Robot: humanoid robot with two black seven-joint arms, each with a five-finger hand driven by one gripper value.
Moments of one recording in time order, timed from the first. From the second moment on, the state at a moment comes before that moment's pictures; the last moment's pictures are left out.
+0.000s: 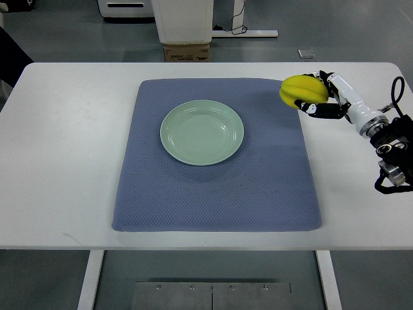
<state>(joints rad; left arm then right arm) -0.02 0.00 -0.10 -0.19 0.14 -0.02 0.00 0.99 -0.45 0.01 0.83 -0.47 -0.23 0.51</state>
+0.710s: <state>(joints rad) -0.02 0.00 -0.10 -0.19 0.14 -0.02 0.00 1.06 -0.25 0.01 0.82 -0.47 -0.19 0.51</state>
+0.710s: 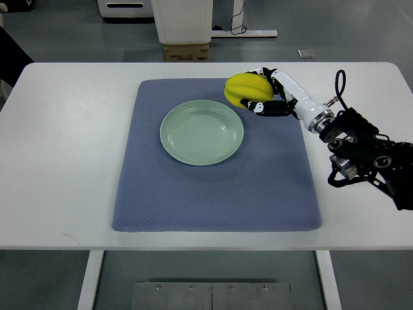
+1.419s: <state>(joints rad) -0.02 0.00 -0.10 -0.19 0.14 -0.02 0.00 1.05 -0.01 -0.02 0.67 -0.47 -0.18 0.48</state>
